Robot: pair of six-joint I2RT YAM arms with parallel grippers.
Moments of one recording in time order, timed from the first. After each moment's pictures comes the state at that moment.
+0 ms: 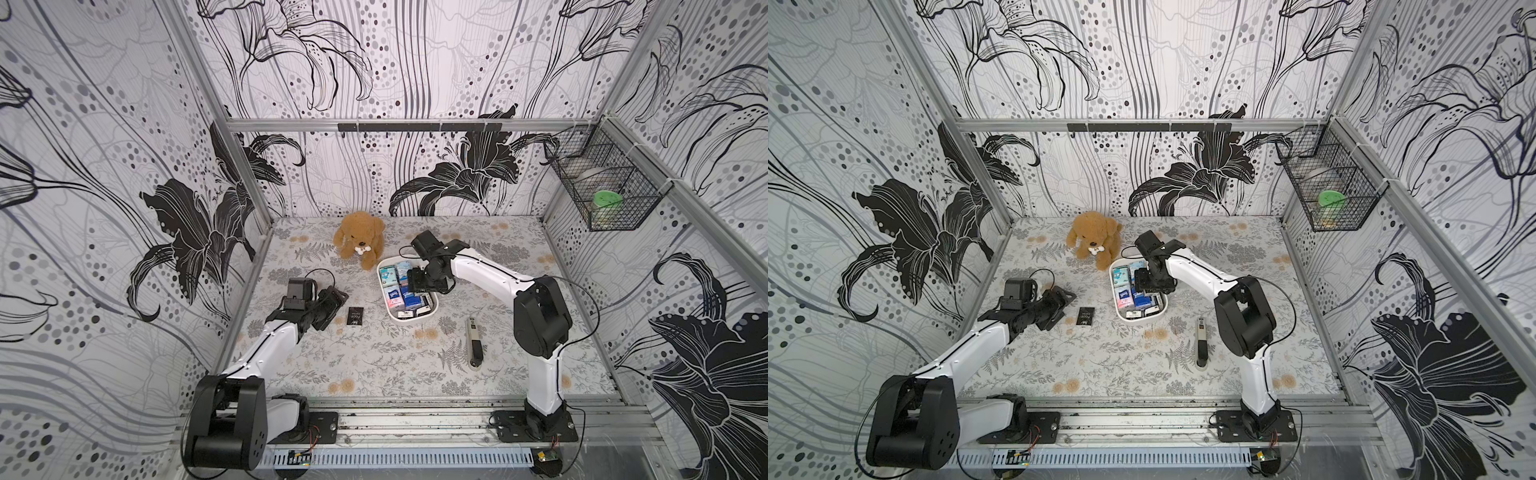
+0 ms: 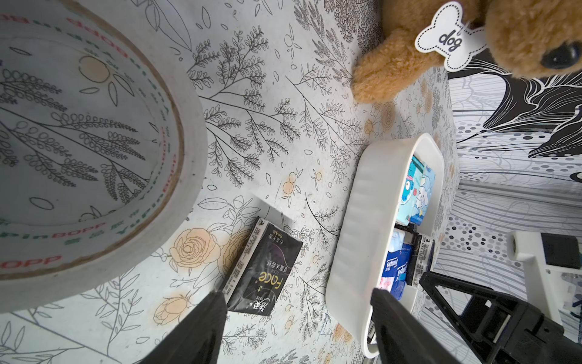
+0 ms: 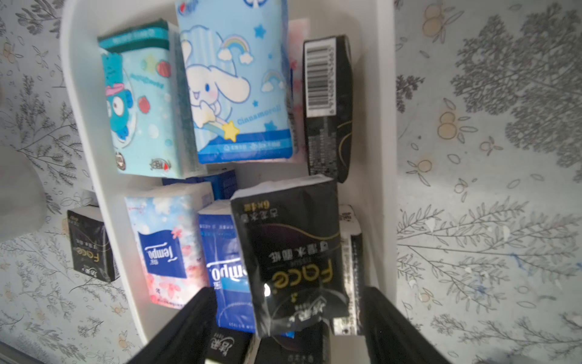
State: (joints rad) left arm -0.04 1.22 0.61 -0.24 0.36 -0.93; right arm 0.63 2.01 1.68 -0.89 -0.06 0.51
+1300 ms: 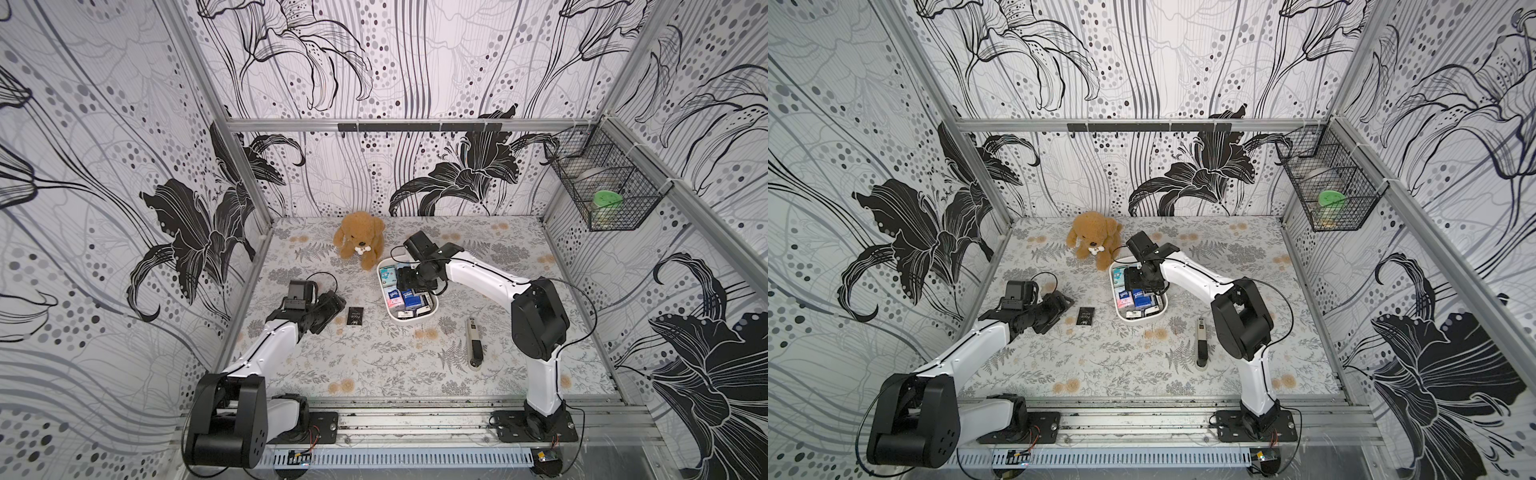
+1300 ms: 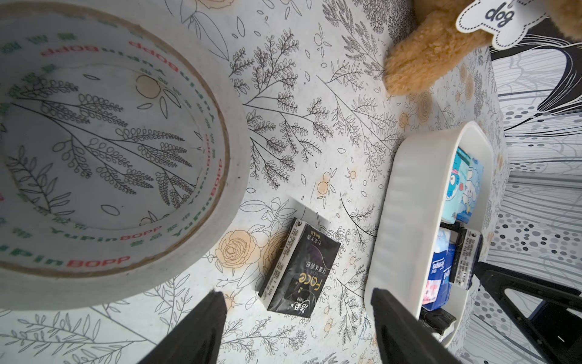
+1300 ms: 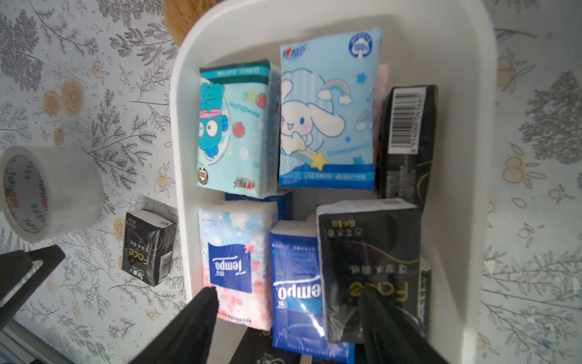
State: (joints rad) left arm -0.04 1.23 0.61 -0.31 0.29 -0.80; right arm 0.68 2.01 1.66 -0.76 -0.09 0.53
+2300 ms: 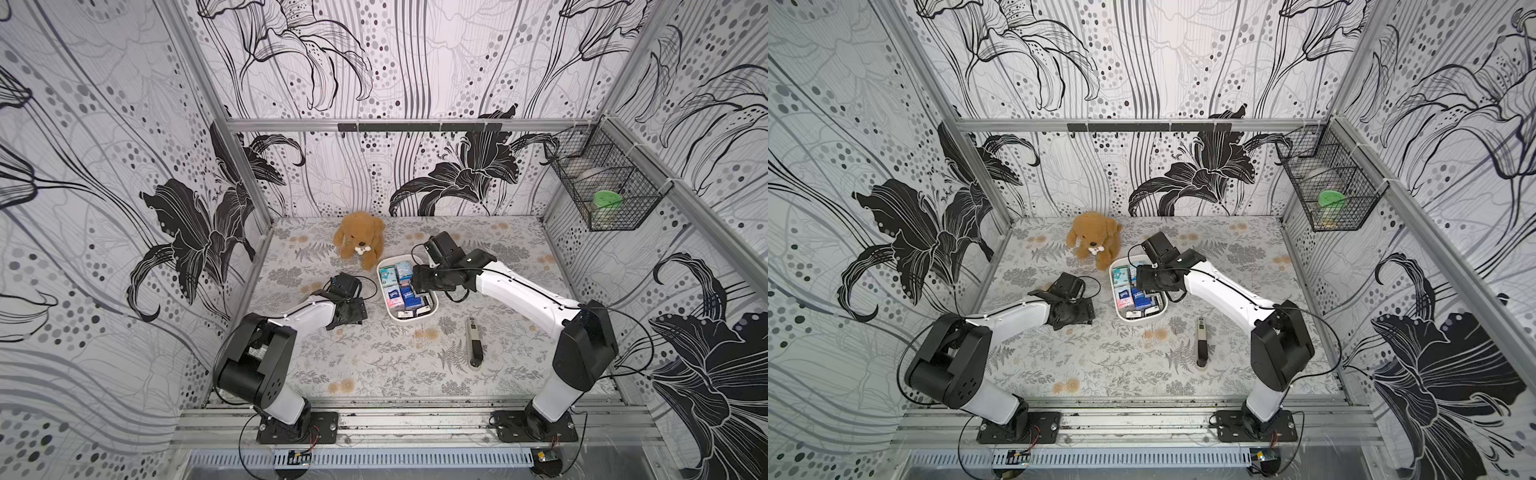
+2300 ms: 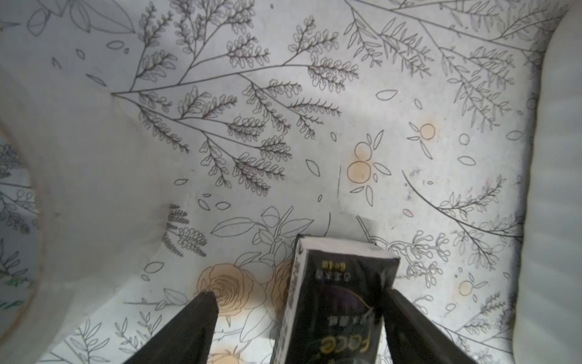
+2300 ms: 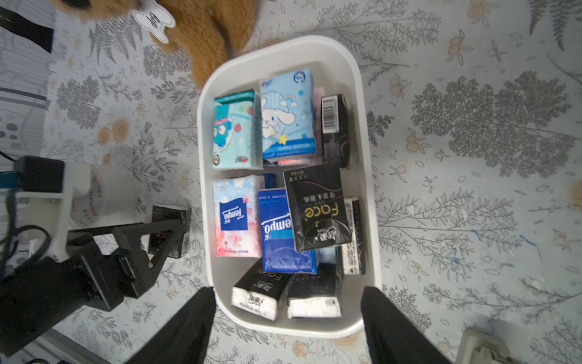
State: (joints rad) left arm -0.37 1.58 0.82 -0.44 -0.14 -0.65; right arm 0.68 1.70 1.45 -0.73 0.01 0.58
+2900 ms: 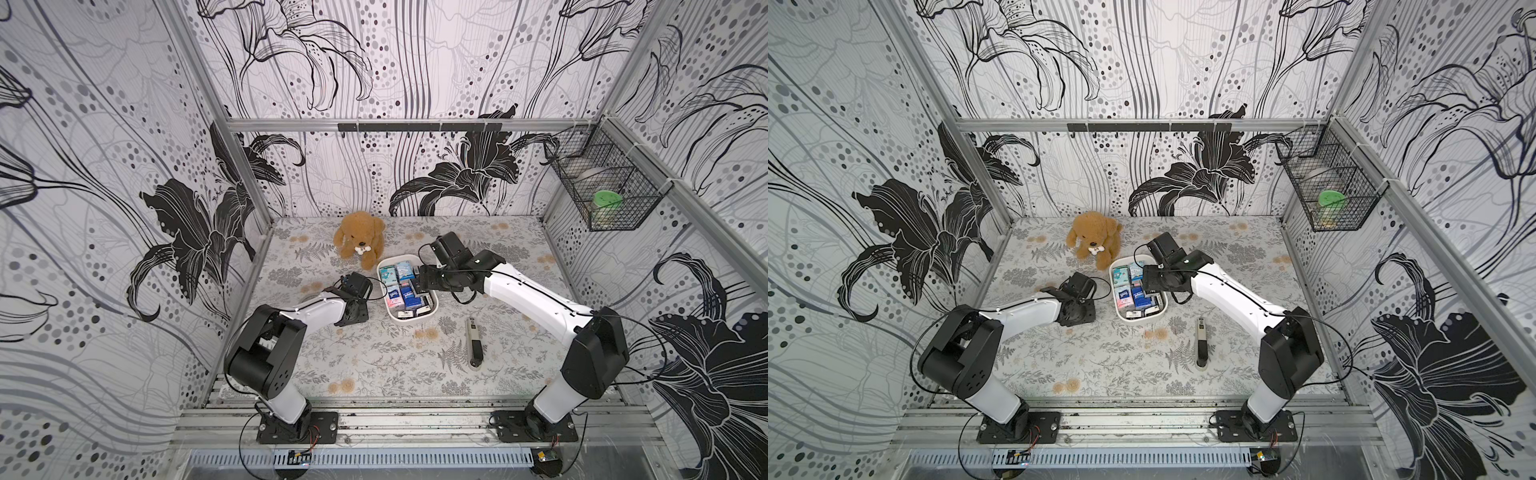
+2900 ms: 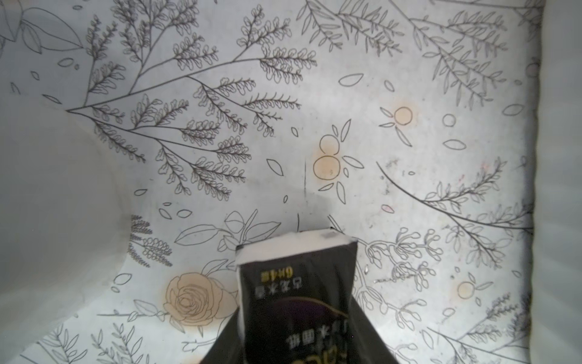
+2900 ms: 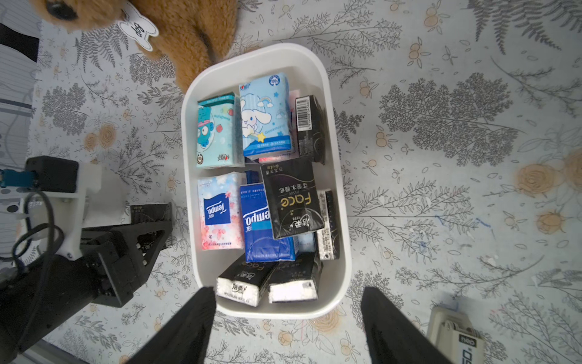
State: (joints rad) left arm -0.43 1.62 0.87 -0.48 -0.20 -0.63; right arm 0.67 1.64 1.43 -0.76 0.05 0.58
